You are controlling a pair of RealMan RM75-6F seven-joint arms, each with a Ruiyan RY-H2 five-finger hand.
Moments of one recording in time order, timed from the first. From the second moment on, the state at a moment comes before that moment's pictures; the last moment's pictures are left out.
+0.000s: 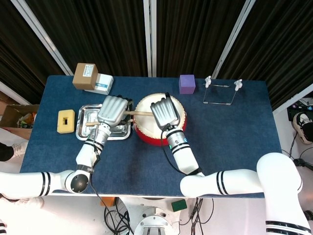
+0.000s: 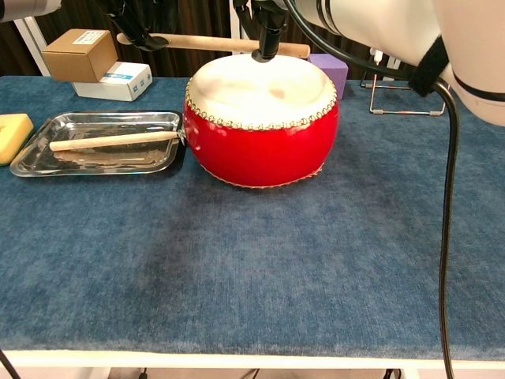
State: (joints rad) left arm -1.00 -1.35 -0.27 -1.80 0.67 1.13 0.64; right arm 1.30 -1.60 0.32 -1.69 -0.39 1.28 -1.16
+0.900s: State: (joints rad) left arm -1.00 -1.36 -0.26 -1.78 0.71 1.12 0.62; right arm 1.31 -1.61 0.33 -1.67 -0.40 1.27 -1.14
